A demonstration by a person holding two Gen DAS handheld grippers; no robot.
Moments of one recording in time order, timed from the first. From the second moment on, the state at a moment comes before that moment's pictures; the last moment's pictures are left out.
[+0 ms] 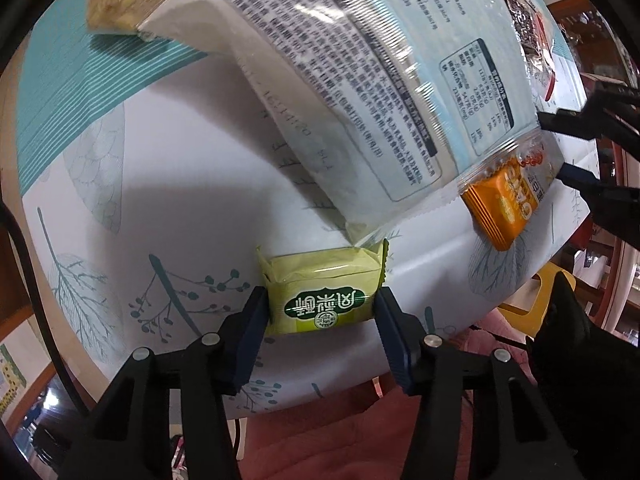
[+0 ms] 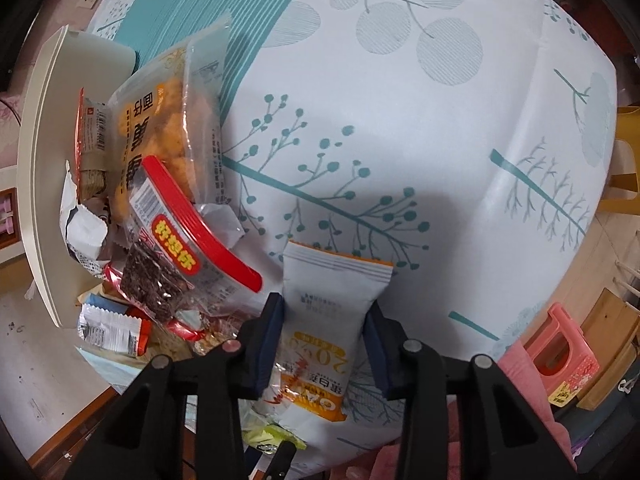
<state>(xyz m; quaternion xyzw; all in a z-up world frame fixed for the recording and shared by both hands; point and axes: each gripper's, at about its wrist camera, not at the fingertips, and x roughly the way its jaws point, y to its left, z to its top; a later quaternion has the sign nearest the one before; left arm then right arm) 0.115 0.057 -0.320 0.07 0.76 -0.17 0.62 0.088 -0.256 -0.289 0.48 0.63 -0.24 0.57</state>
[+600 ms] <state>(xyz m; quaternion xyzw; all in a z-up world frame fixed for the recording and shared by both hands) 0.110 0.098 -0.285 0.06 0.74 -0.17 0.65 0.037 -0.222 -0.228 0.46 0.56 -0.21 0.66</state>
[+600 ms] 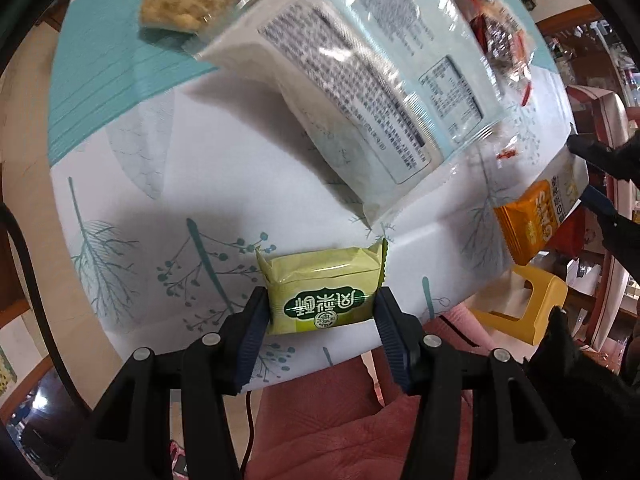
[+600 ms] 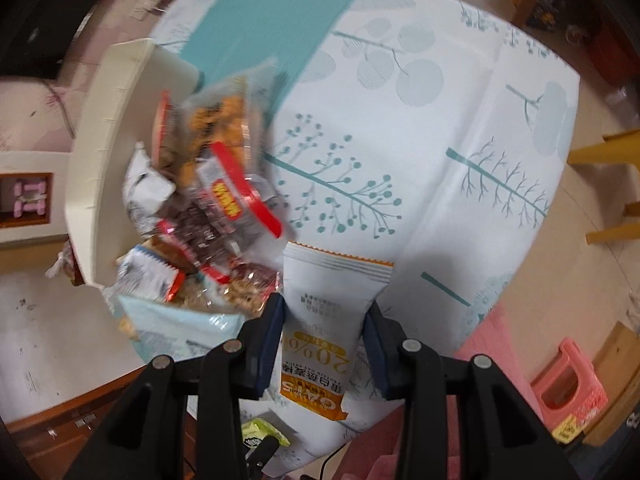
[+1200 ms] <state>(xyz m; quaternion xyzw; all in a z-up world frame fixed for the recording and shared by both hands) 0.126 0.093 -0.180 0.02 0.67 -0.17 0.72 0.029 -0.219 -0.135 0.35 0.48 -0.14 0.79</state>
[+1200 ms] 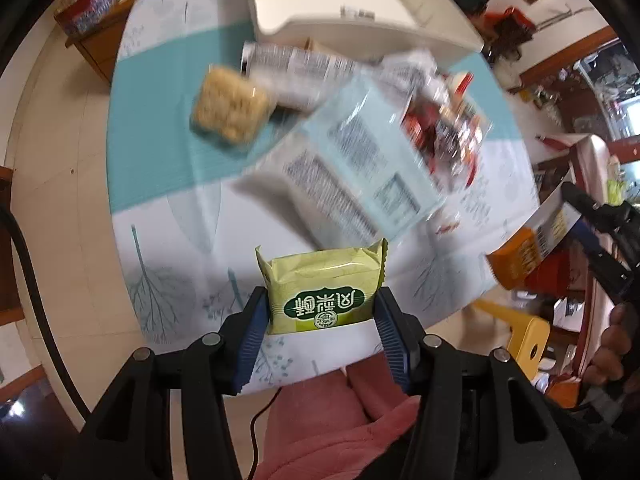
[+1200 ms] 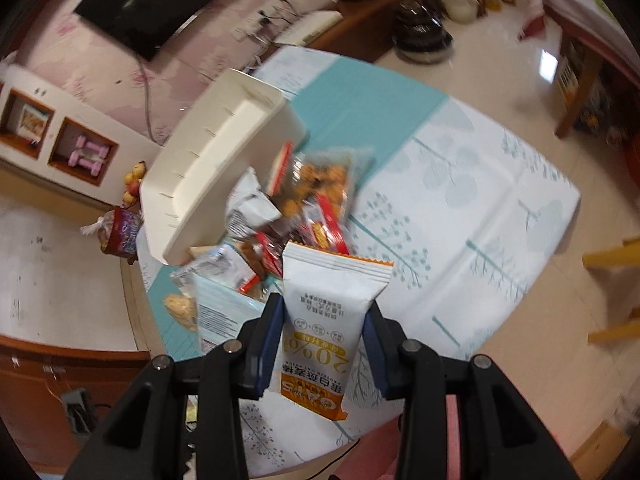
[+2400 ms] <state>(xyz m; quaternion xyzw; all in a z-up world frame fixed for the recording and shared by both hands) 0.259 -0.024 -0.063 -0.04 0.53 -0.09 0.84 0.204 -0.278 -0.054 0.16 0.35 0.06 0.92</state>
